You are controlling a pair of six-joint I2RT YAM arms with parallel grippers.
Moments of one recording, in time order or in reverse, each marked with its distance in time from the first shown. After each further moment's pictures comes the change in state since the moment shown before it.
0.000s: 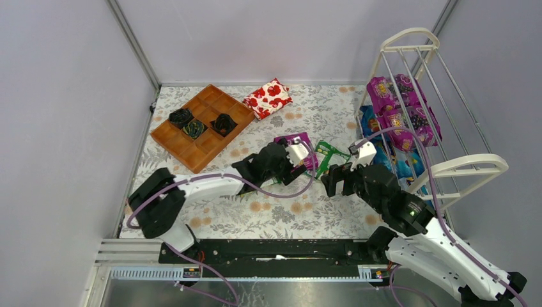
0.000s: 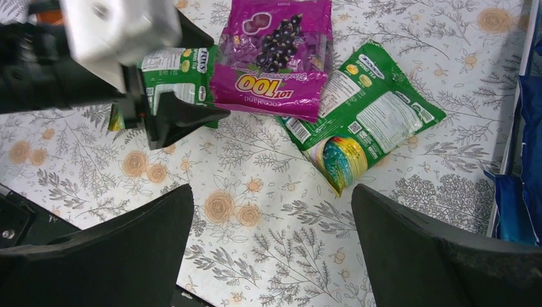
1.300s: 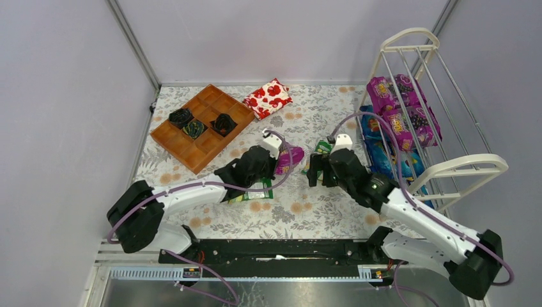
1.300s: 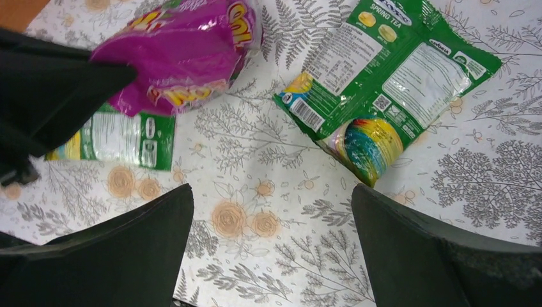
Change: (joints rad) left arm 0.046 -0.135 -0.149 0.069 -0.122 -0.331; right arm -0.002 0.322 0.023 0.082 0.034 0.177
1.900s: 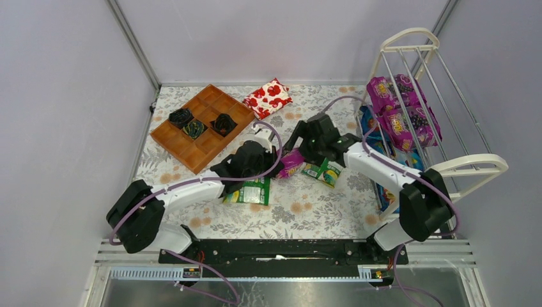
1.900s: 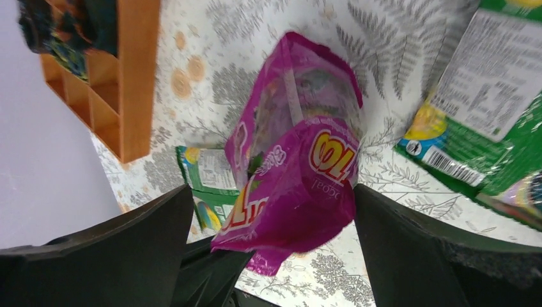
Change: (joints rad) left arm 0.076 -0.014 -0.003 -0.027 0.225 -0.344; right arm -0.204 0.578 0.365 0.082 -0.317 0.477
